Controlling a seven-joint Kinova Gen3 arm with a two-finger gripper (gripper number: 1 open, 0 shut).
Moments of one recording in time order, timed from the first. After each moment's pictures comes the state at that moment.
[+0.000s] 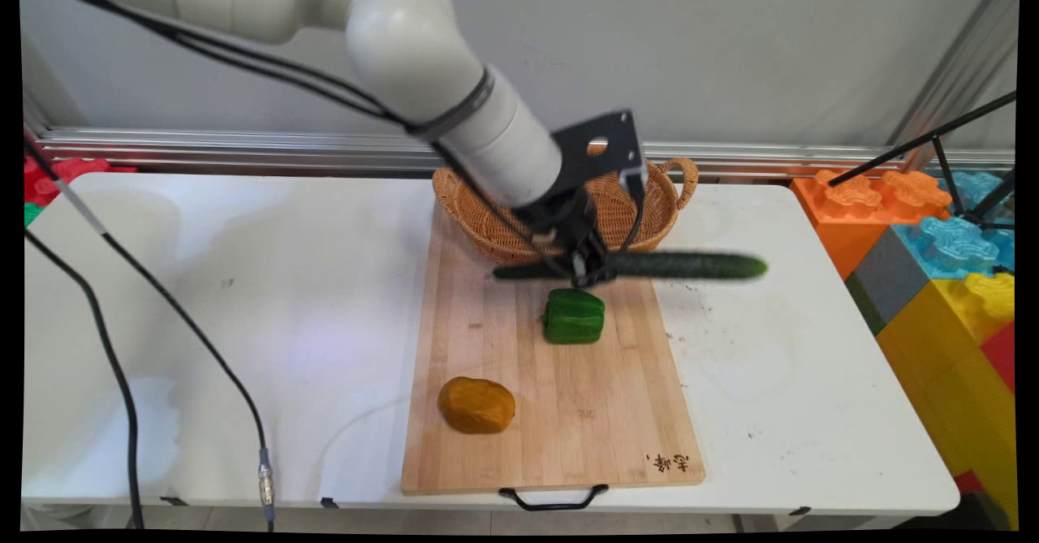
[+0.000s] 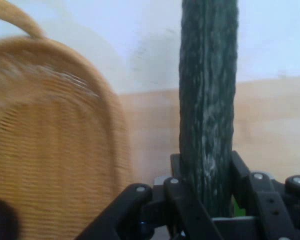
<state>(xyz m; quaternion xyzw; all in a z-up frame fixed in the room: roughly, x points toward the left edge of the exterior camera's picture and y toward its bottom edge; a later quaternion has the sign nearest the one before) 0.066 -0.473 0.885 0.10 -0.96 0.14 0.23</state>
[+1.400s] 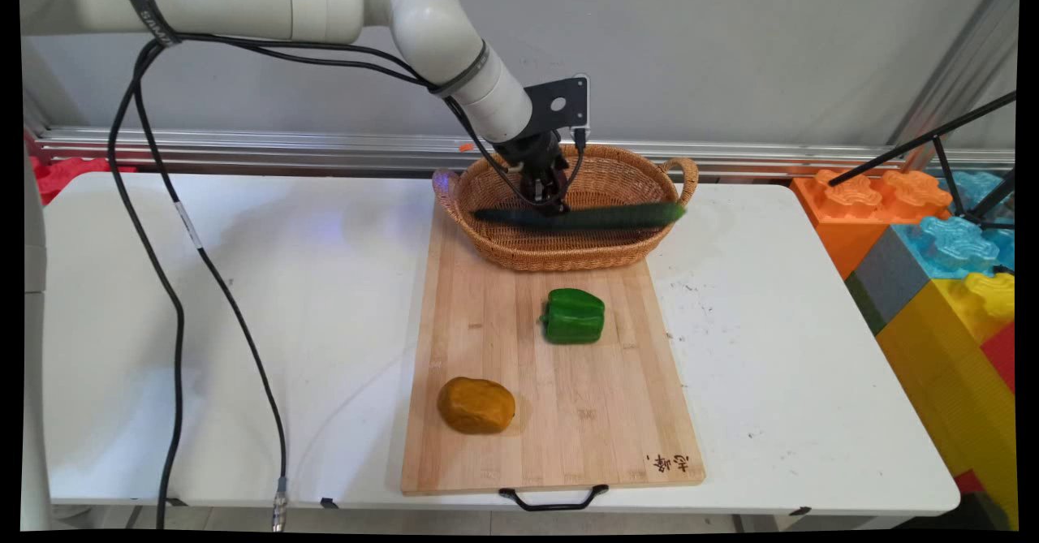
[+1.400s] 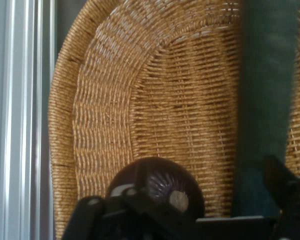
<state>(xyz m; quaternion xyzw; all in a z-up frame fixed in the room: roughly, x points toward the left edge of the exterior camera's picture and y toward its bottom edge) 0.129 -0.630 0.829 0.05 -0.96 0.22 0.18</state>
